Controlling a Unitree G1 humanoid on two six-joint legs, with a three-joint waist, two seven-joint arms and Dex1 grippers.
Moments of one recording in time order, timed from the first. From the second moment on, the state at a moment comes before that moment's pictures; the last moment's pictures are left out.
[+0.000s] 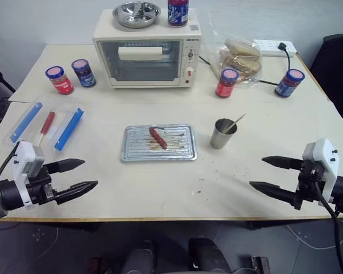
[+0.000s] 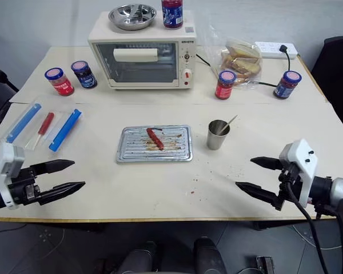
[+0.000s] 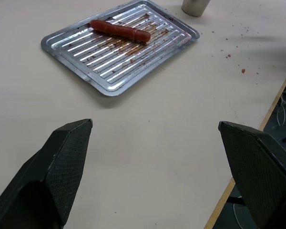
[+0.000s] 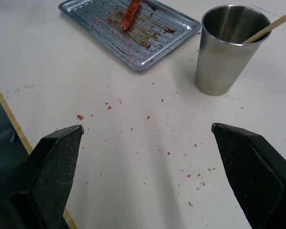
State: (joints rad) left arm 0.21 0.94 0.58 -0.38 -0.76 0.67 -0.97; right arm 0.09 -0.93 -0.51 -0.56 0.74 0.79 0.93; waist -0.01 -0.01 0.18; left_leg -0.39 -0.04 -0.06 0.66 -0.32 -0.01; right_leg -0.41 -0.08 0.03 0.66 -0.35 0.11
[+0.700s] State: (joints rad) left arm -0.17 0.80 0.40 -0.34 -0.87 0.78 -0.85; right arm -0.23 -0.70 -0.45 -0.48 0.98 0.97 0.50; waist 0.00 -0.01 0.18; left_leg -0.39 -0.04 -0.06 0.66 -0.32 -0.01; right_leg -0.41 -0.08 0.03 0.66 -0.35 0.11
